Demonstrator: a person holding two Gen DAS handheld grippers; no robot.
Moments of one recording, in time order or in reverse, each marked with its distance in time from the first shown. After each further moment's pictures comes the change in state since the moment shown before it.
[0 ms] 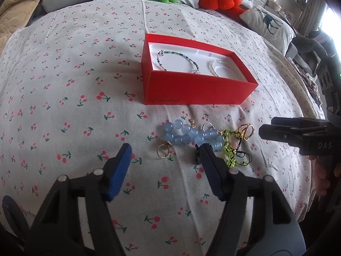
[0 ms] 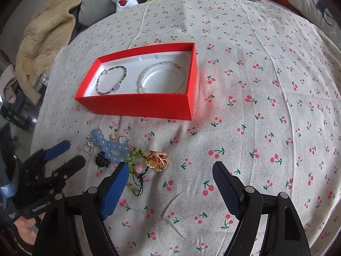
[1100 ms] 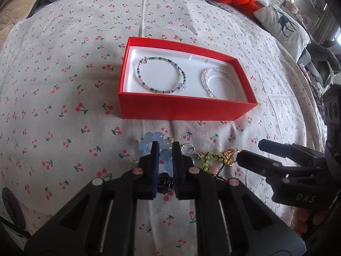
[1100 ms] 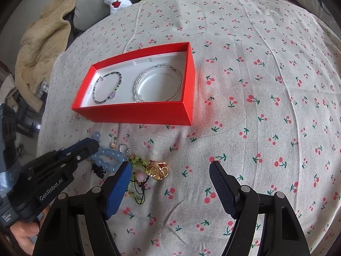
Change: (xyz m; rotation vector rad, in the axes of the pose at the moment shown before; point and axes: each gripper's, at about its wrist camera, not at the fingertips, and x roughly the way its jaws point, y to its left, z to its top) left arm 0.009 -0.039 0.034 -0.070 0.087 0.065; right arm 0.010 0.000 0.012 0.053 0.034 0.052
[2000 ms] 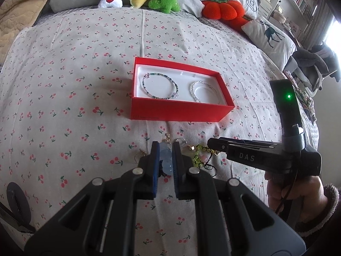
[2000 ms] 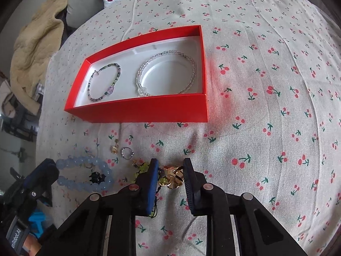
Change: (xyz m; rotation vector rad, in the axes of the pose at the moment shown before) left arm -0.048 0.010 -0.018 0.005 -0.101 -0.051; right arm 0.026 0.009 0.007 0.053 0.033 -0.012
